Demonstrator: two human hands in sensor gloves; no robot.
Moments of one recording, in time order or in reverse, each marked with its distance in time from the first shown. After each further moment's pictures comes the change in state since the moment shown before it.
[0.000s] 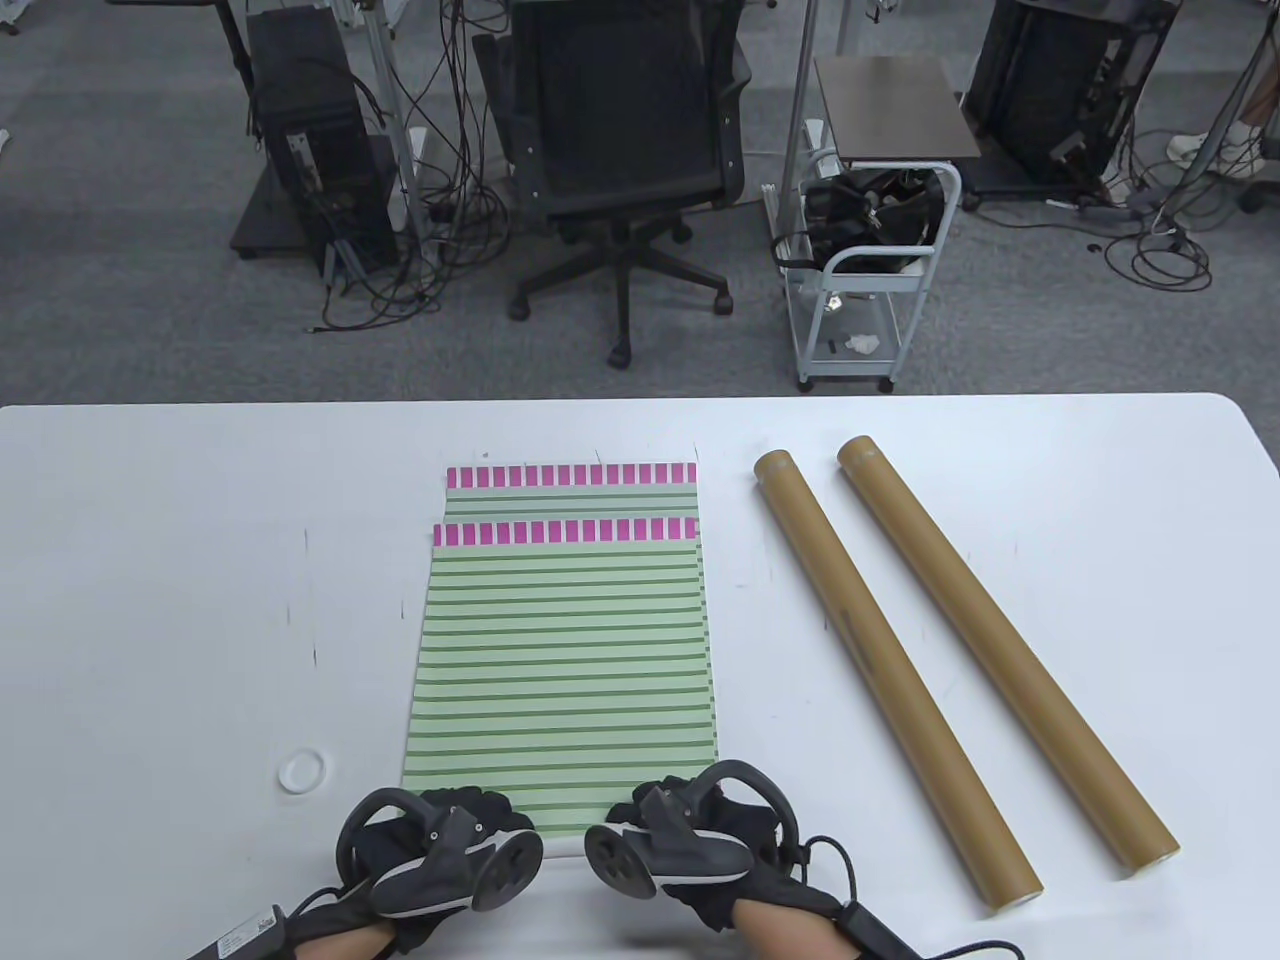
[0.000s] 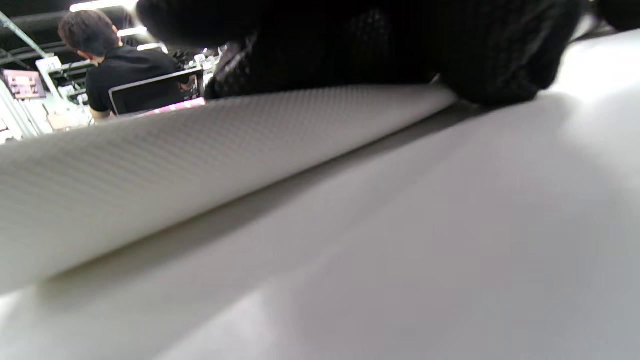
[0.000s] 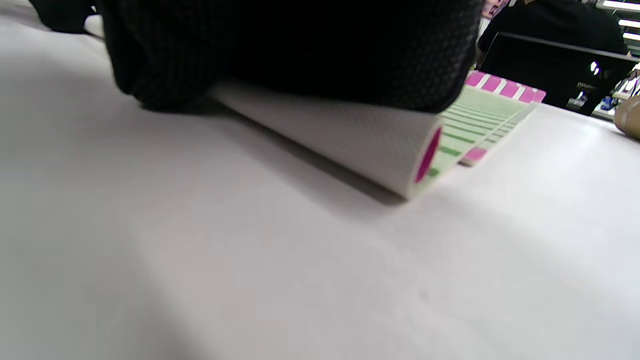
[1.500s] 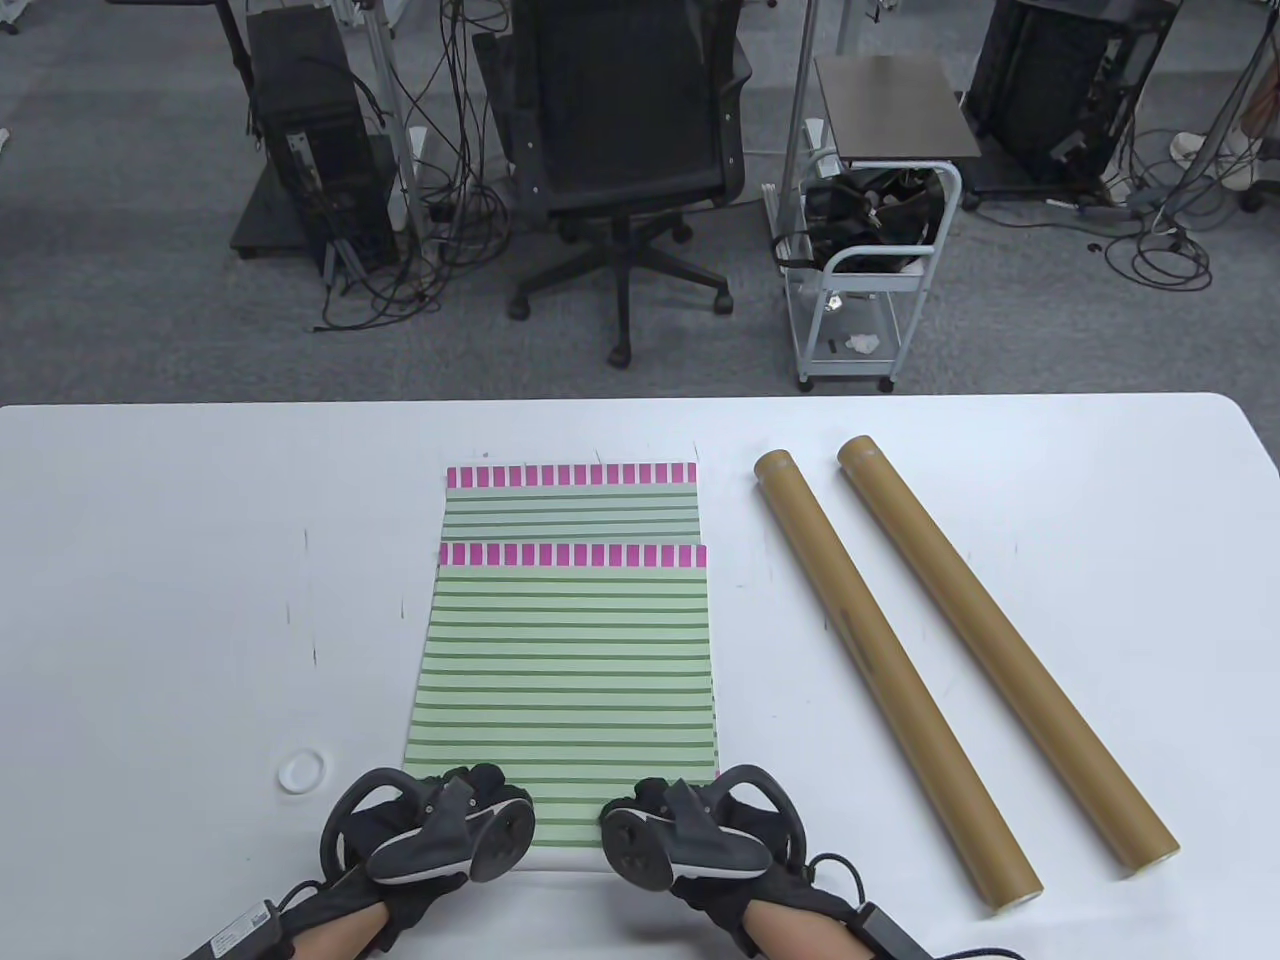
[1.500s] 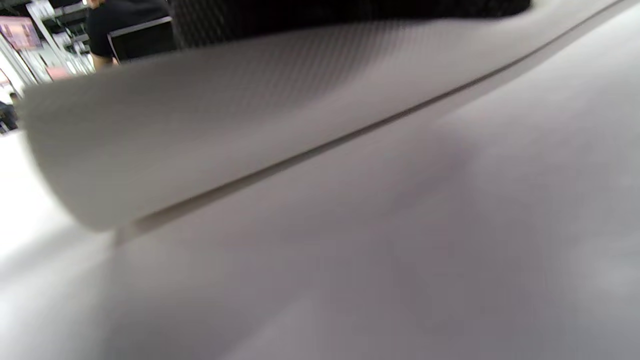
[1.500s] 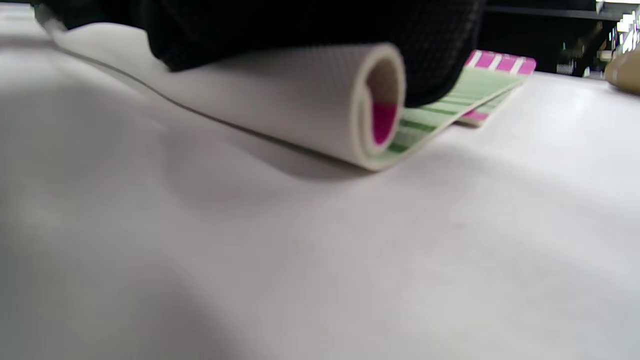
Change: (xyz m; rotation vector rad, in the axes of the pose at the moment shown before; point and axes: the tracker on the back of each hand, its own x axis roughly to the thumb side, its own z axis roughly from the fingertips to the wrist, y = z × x) left_hand -0.016 -0.014 -0.015 -0.163 0.051 -0.015; right_hand -0.004 0.004 0.004 -0.050 0.020 -0.070
